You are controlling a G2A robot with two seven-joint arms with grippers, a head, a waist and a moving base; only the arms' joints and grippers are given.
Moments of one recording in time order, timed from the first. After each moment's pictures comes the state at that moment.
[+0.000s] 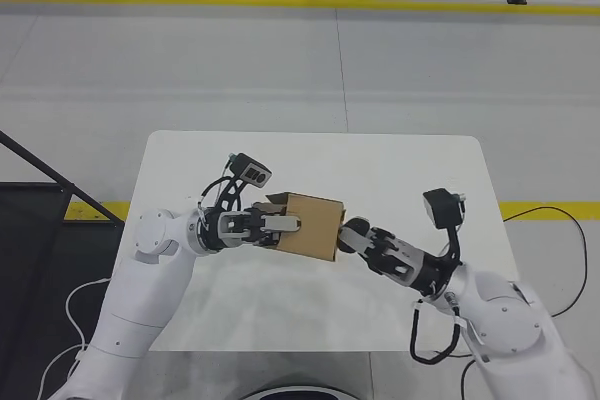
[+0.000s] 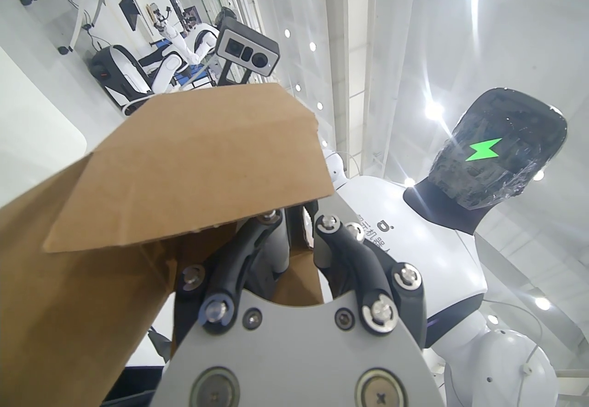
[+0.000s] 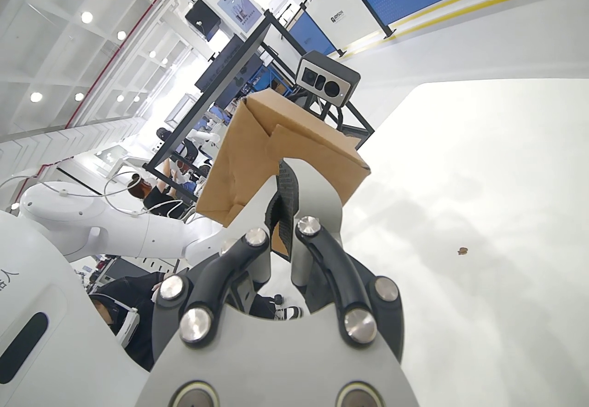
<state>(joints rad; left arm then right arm) 1.00 -1.24 -1.28 -1.51 -0.81 -0.24 -1.35 -1.30 -1.05 1.31 -2.04 -0.01 -0.38 0.64</state>
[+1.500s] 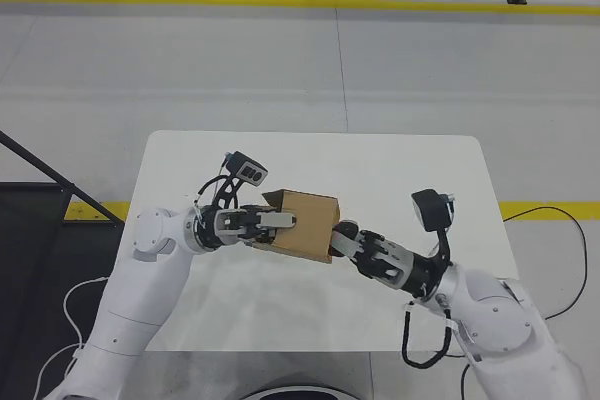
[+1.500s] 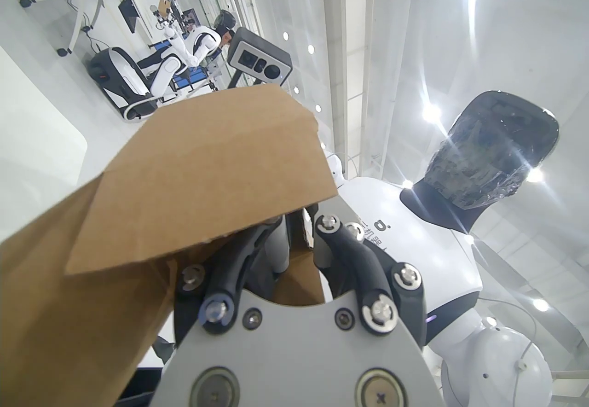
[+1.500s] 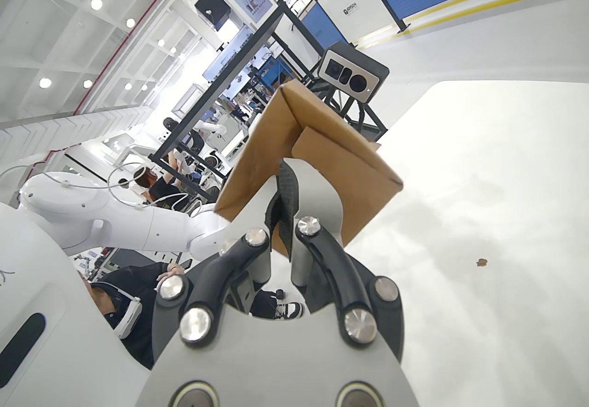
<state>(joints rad) 0.99 -1.23 -1.28 -1.49 -0.83 -0.25 -1.36 -1.29 -1.06 1.29 -2.04 -0.01 -0.41 0.63</state>
